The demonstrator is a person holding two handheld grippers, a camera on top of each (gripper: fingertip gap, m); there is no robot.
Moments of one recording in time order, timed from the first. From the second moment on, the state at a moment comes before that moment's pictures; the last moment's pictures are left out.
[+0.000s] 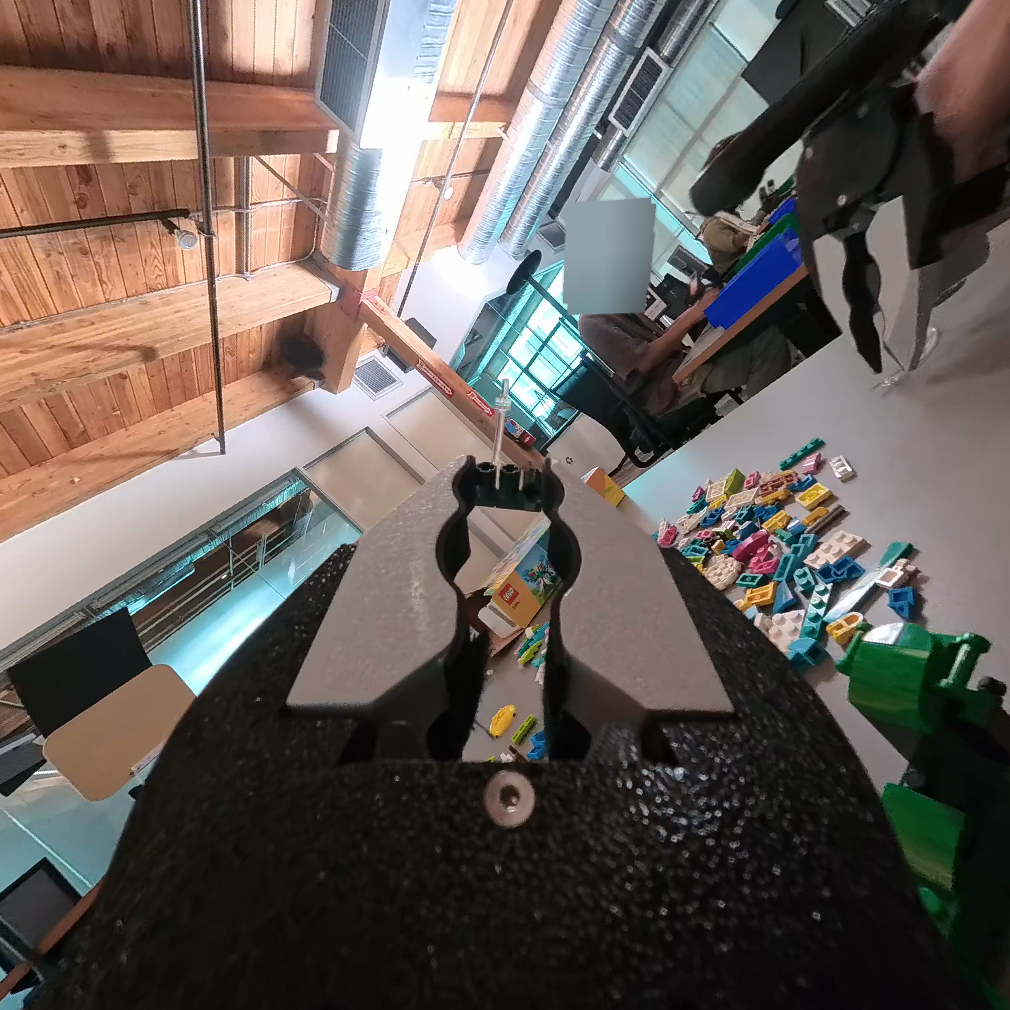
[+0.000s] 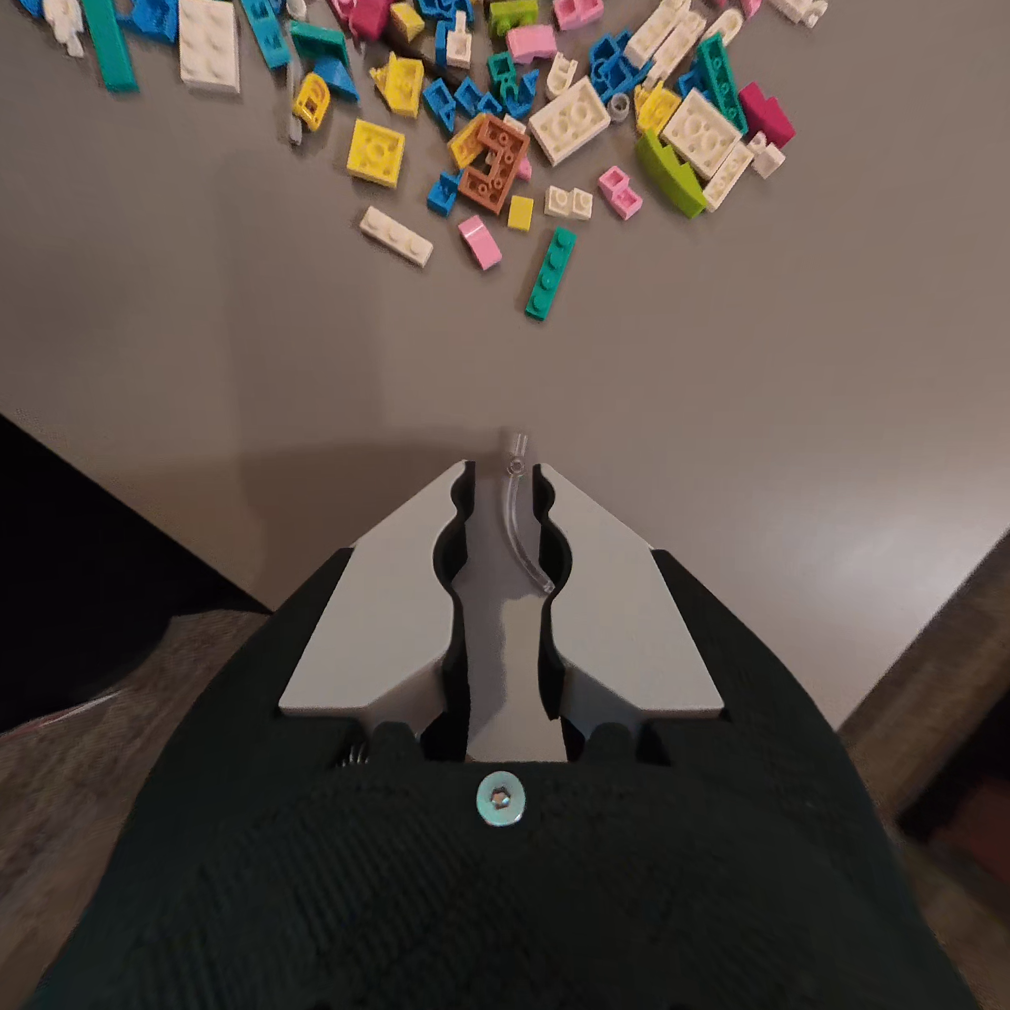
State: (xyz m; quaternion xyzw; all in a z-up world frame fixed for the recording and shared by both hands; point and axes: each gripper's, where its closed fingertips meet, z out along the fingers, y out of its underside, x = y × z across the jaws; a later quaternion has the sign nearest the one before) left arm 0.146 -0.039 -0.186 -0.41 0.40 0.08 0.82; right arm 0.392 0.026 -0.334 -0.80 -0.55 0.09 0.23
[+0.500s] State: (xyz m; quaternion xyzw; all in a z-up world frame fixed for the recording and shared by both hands) left arm 0.141 -0.034 -0.191 -0.43 0.40 0.06 0.81; right arm 0.400 0.031 -0.340 -0.87 -0.42 0.07 0.25
